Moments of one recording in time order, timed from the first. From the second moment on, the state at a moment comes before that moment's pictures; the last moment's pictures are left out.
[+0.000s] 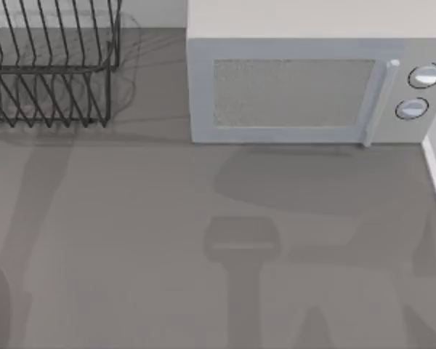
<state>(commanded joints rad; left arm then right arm) -0.09 1.27 1.42 -0.44 0.10 -0.29 0.00 0.00 0.00 0.00 0.00 0.00</state>
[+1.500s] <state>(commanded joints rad) 0.11 1.49 1.02 0.47 0.15 0.02 0.00 0.00 0.00 0.00 0.00 0.00</state>
